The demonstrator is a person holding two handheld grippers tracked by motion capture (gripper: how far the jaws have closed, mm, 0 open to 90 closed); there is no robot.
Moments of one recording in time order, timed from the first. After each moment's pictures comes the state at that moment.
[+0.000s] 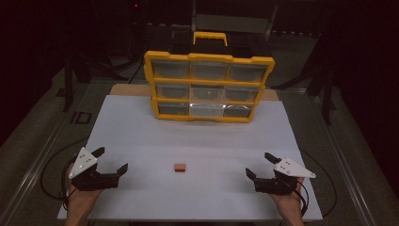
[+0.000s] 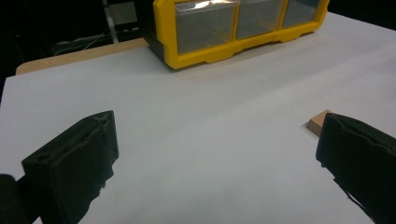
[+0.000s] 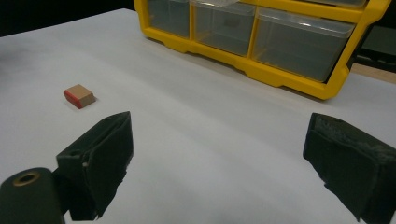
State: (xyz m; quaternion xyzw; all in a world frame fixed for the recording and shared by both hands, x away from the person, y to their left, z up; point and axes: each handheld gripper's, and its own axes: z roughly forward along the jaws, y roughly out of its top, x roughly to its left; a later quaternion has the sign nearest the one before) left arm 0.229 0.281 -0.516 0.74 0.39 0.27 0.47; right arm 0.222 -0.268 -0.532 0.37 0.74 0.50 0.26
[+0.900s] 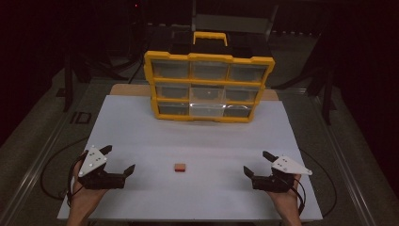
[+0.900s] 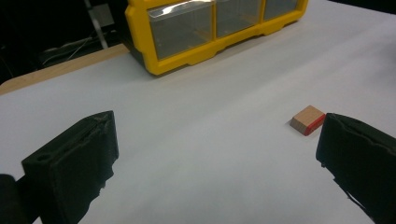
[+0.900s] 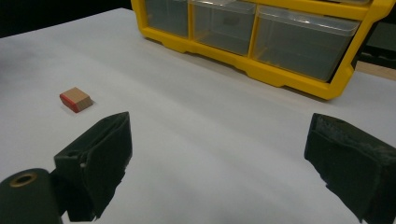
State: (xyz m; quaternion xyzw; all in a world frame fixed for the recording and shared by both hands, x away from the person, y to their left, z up) left arm 0.232 0.259 -0.500 0.77 0.36 0.27 0.45; right arm 0.228 -0.261 -0.532 0.38 0.74 0.50 0.26
